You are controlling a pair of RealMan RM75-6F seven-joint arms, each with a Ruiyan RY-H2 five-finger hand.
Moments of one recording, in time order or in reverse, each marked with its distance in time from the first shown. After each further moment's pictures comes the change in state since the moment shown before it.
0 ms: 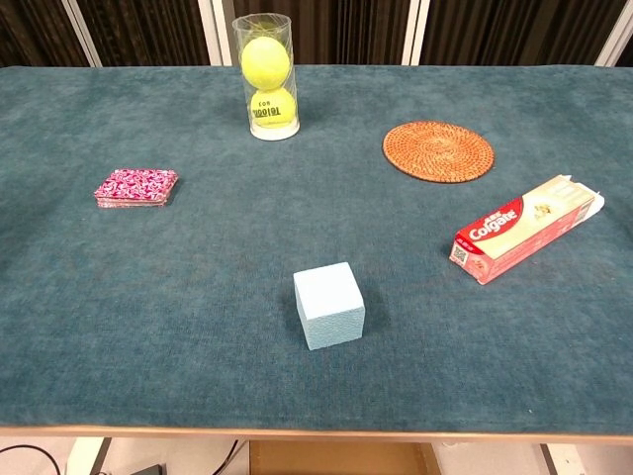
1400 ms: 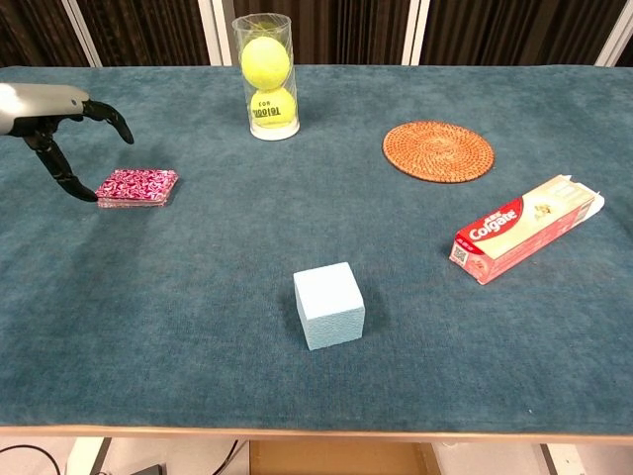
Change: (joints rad) left arm -0.635 -0.241 -0.043 0.207 -0.622 -0.637 0.339; right arm 0.012 -0.001 0.003 0.010 0.013 -0.024 0.012
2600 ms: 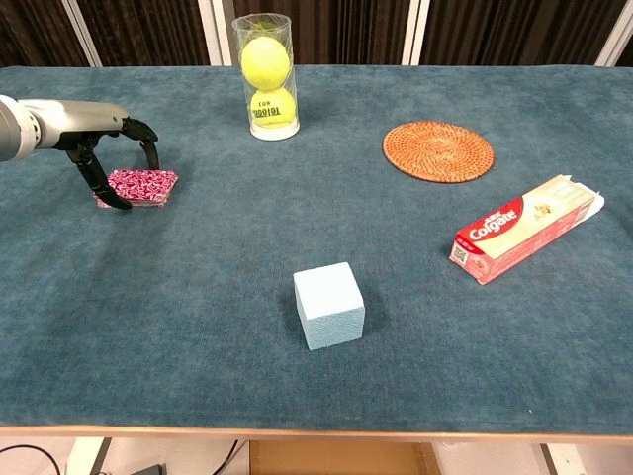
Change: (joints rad) left arm -0.095 -0.054 0.051 0.037 -0.081 -0.019 0.018; right arm 0.005 -0.003 0.003 0.003 0.007 -0.005 0.000
